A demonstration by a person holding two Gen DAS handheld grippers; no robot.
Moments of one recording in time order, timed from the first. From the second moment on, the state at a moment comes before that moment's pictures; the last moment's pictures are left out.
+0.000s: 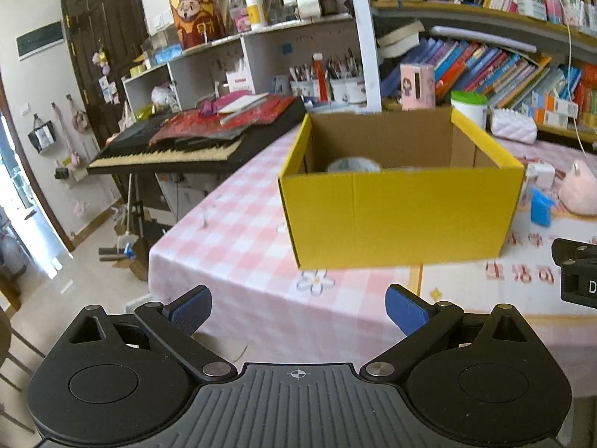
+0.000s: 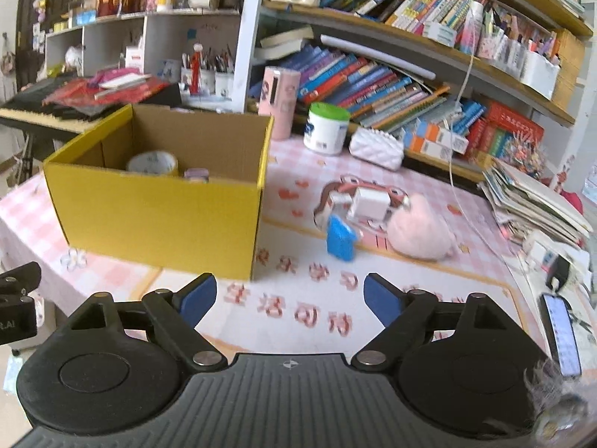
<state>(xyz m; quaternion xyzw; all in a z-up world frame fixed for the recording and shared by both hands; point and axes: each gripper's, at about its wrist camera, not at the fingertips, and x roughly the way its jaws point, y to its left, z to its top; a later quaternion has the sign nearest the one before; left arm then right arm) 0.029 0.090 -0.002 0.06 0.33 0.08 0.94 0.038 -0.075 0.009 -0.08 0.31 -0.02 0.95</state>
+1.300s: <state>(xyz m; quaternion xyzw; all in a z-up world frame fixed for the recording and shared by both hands) -0.026 0.038 -0.024 0.12 0.35 -0.04 0.93 -0.055 -0.120 -0.021 -0.03 0.35 -0.12 0.93</state>
